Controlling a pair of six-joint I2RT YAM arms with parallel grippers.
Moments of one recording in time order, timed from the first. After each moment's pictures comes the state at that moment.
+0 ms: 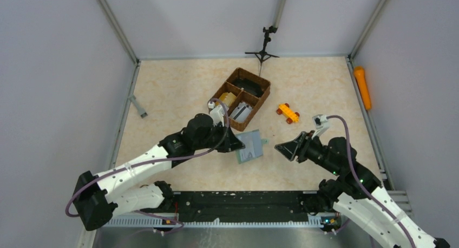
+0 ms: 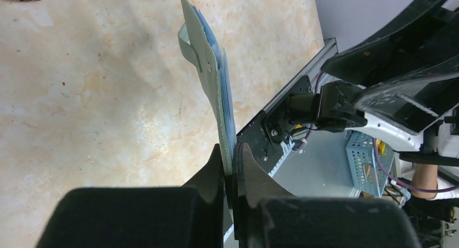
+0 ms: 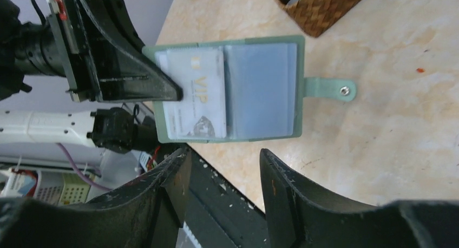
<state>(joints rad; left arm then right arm) -0.86 1.04 0.74 -0.16 0.26 -0.82 0.68 0.34 0.49 -0.40 -0.15 0.73</state>
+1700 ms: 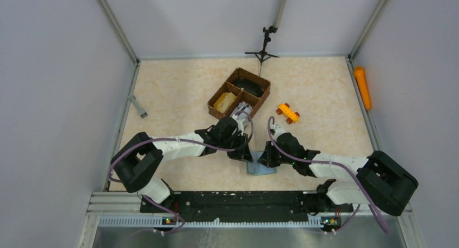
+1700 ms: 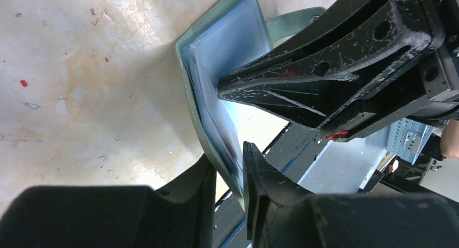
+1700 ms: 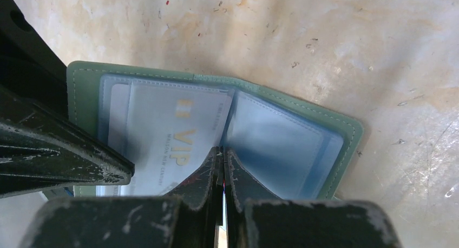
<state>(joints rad) -0.86 1.54 0.77 -0.04 0.43 -0.76 0.80 1.23 0.30 0.23 -0.14 0.65</state>
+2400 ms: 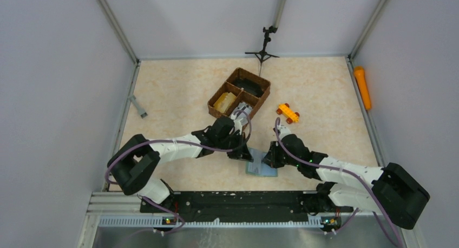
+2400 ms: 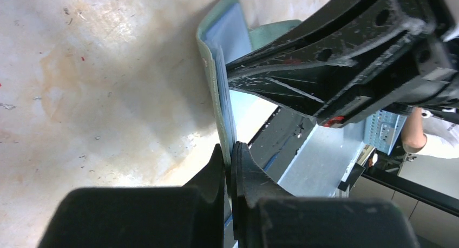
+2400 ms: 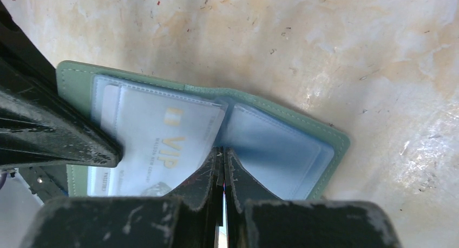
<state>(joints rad) -0.84 1.52 0.72 0.05 0.50 -0.80 0.80 1.08 0.29 0.10 -0.08 0.65</state>
